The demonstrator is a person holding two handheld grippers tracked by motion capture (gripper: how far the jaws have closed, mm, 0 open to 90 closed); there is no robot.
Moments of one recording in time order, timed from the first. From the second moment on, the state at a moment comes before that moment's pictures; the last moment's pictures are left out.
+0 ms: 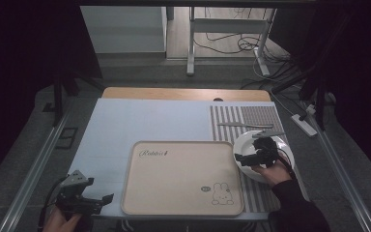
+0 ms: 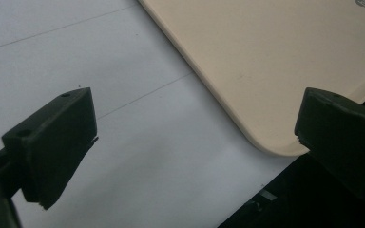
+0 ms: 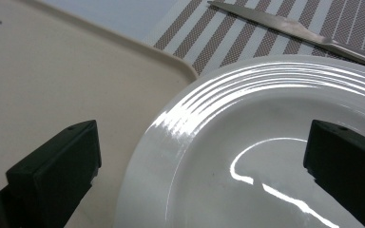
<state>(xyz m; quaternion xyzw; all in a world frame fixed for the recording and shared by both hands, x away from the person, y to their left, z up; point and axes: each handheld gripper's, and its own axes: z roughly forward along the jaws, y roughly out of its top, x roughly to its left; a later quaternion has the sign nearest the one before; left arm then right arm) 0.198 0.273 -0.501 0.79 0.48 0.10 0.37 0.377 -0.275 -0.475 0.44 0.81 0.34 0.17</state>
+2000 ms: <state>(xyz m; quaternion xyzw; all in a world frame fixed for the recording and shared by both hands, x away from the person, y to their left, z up) 0.198 0.272 -0.501 0.79 0.48 0.11 0.36 0.507 -0.259 -0.482 0.44 0.85 0.28 0.10</state>
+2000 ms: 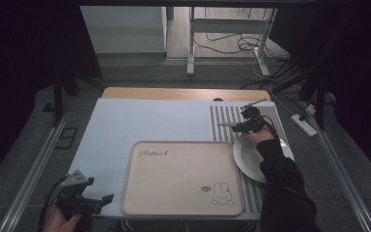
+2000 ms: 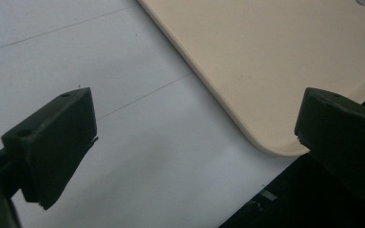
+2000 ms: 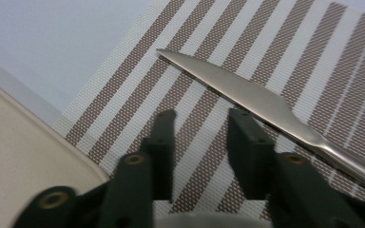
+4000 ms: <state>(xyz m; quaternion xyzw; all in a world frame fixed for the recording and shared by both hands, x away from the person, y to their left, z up) 0.198 0.270 -0.501 0.80 0.48 0.11 0.36 0.559 -0.303 -0.485 0.50 0.84 0.15 0.15</state>
